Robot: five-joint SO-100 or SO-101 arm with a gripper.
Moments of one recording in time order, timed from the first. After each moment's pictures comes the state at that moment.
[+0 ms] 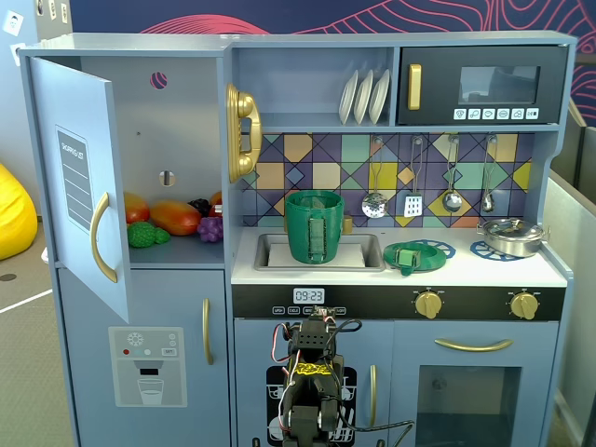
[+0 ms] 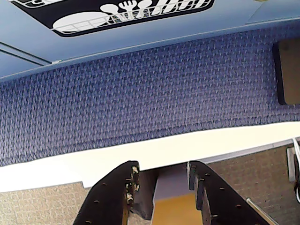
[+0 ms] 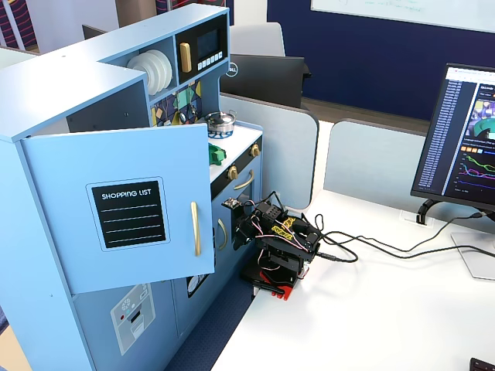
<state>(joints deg) 3.6 182.5 170.9 77.8 -88.6</state>
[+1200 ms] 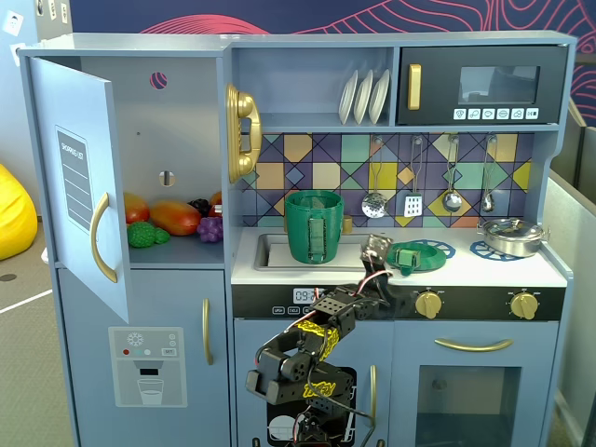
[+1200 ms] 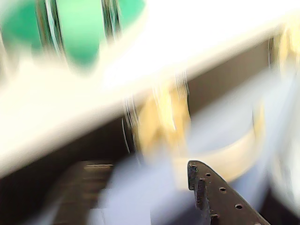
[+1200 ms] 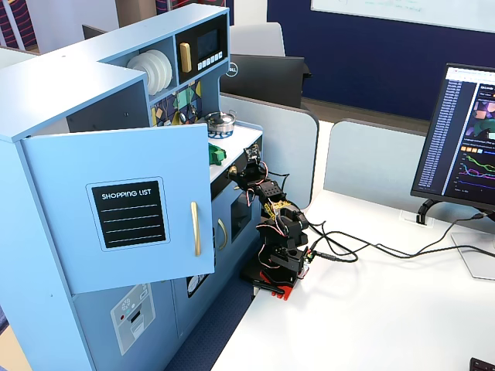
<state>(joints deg) 37.3 156.4 150.6 11.5 -94.6</state>
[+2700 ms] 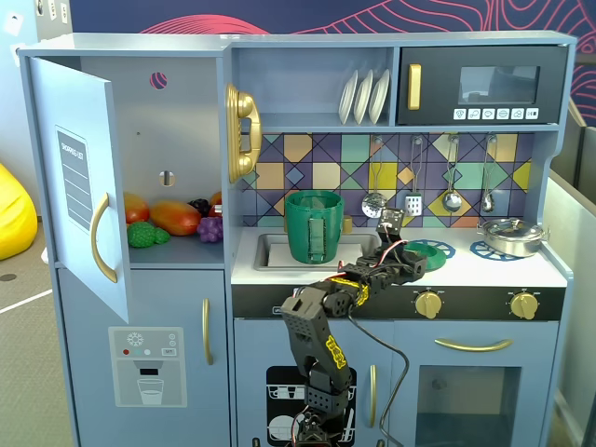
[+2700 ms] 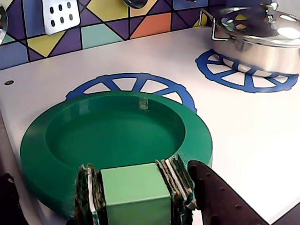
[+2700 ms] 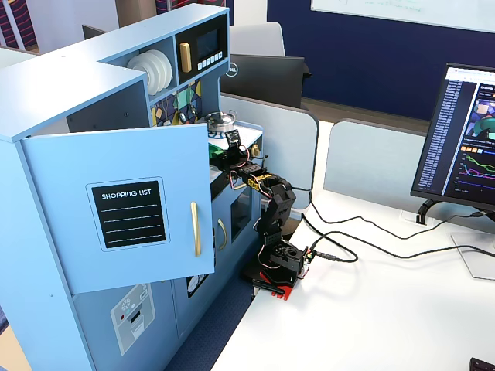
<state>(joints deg) 32.4 112.9 121.8 -8.6 -95.4</state>
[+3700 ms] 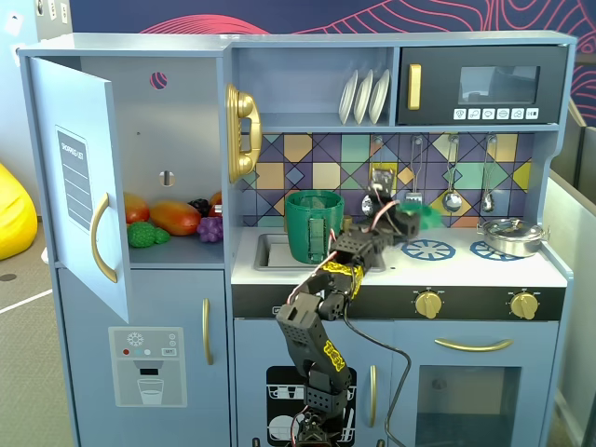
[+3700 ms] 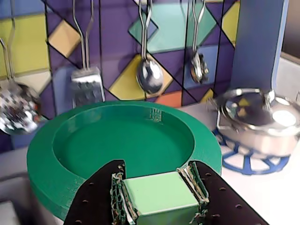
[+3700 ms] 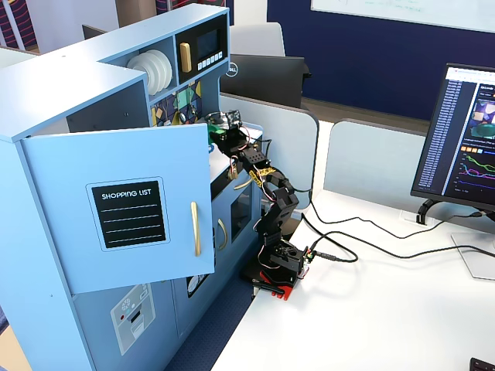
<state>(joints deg) 29.4 119.8 100.4 13.0 -95.8</state>
